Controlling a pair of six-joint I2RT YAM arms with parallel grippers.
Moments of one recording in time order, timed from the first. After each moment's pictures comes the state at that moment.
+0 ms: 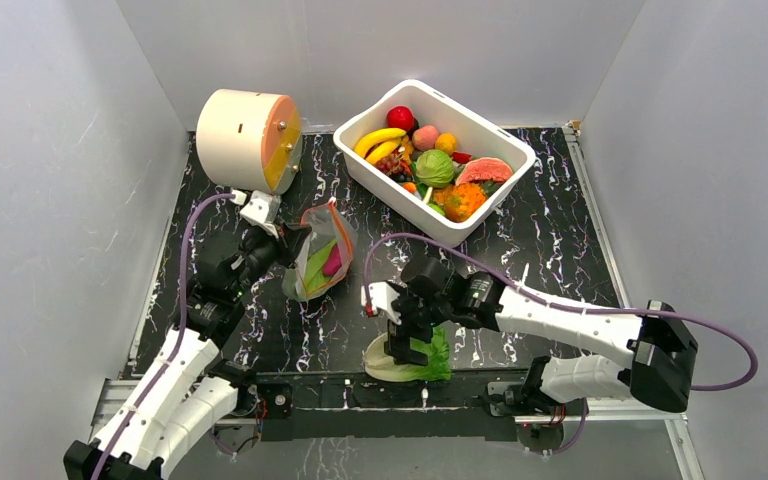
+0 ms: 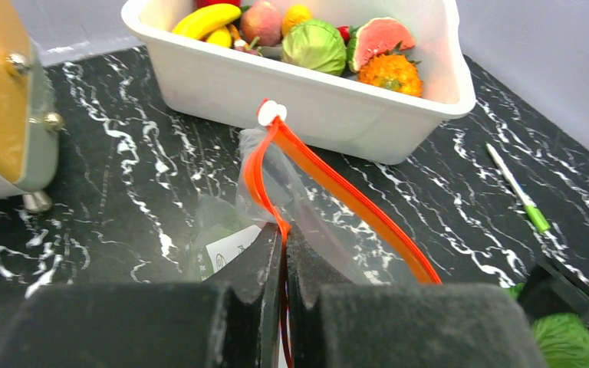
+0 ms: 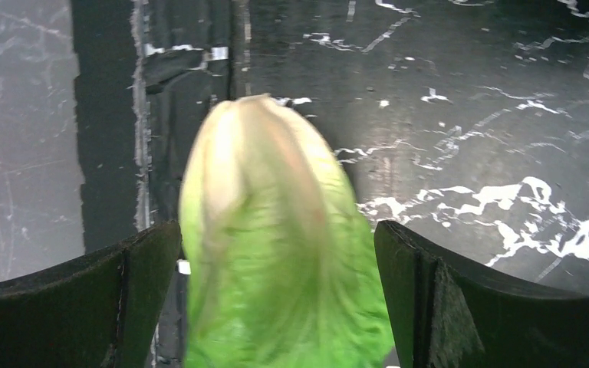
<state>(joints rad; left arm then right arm) -0.37 0.72 0.60 -0.01 0.24 -0.16 1.03 1.22 0.85 -0.49 -0.42 -0.36</state>
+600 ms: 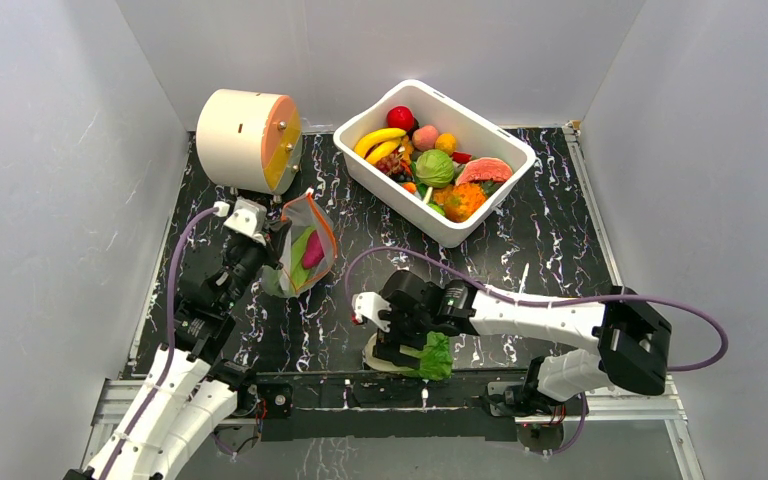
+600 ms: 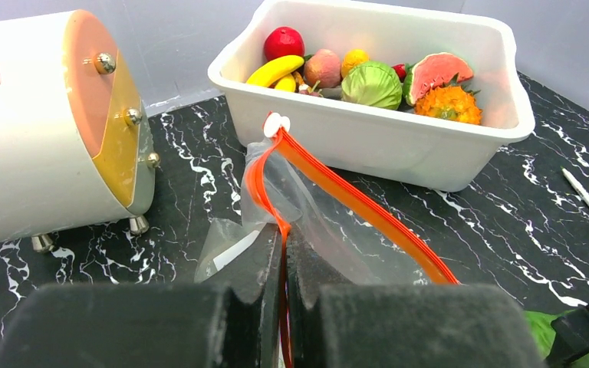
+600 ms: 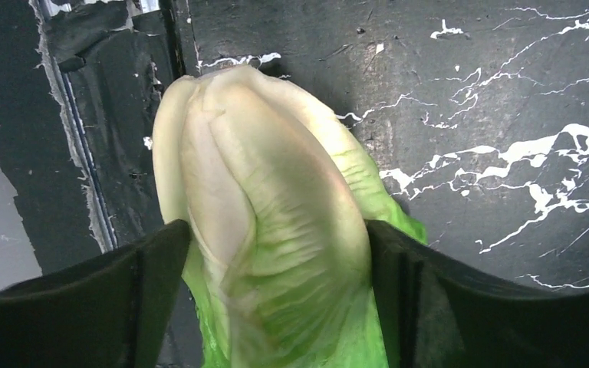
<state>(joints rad) -0.37 0.58 0.61 -0.04 0.10 0.01 1.14 1.36 0.86 -0.51 -0.21 -0.26</state>
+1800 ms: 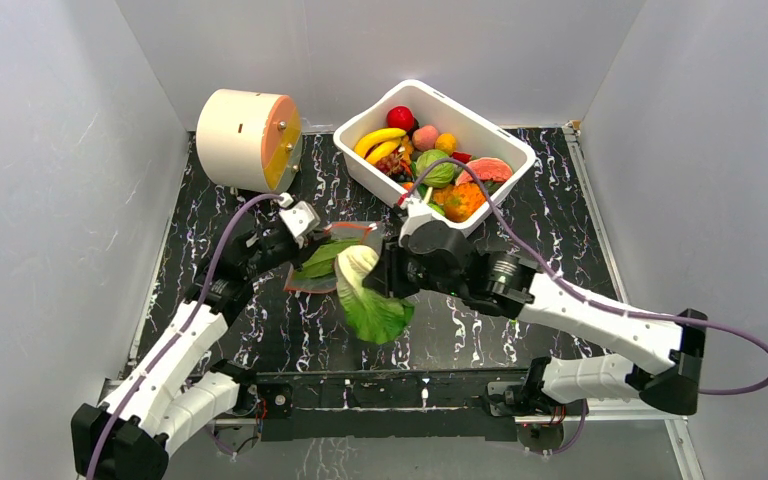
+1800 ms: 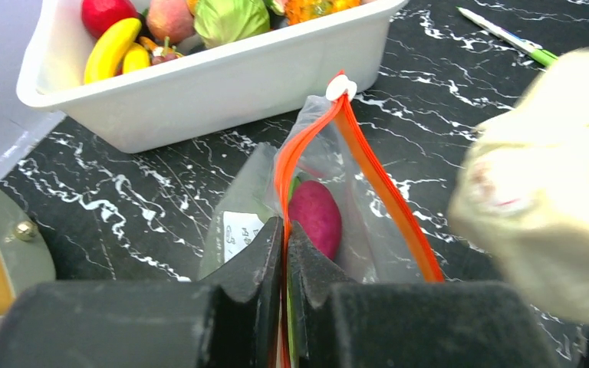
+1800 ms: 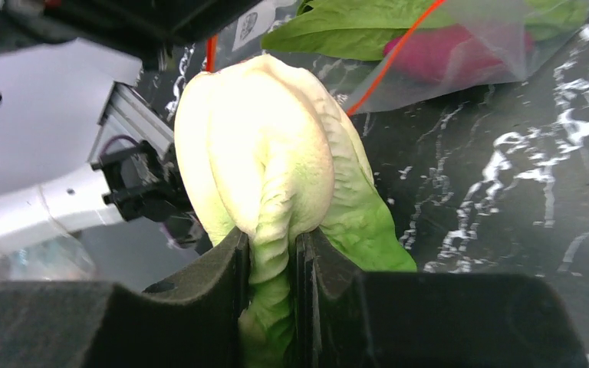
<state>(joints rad) -0.37 0.89 0.69 -0.06 0.54 0.32 1.10 1.15 1.17 -0.52 0.11 0.66</state>
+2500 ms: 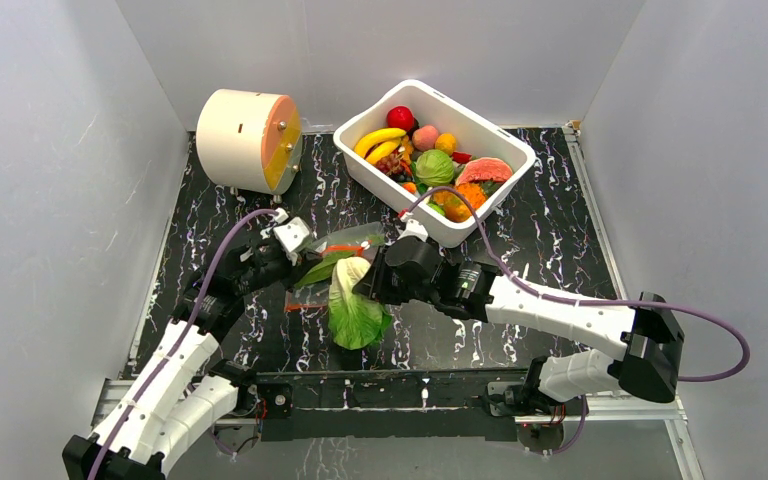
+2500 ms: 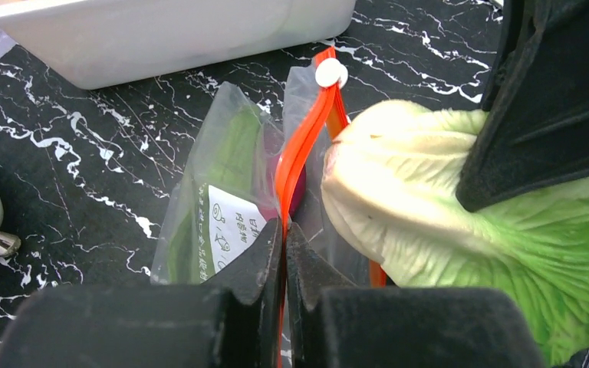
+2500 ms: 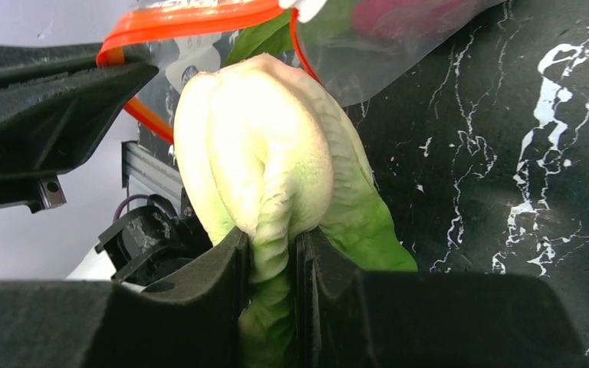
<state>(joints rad) -0.37 0.75 0.66 -0.30 0.53 0.29 1.09 1.30 1.02 -0.33 0.14 1.06</state>
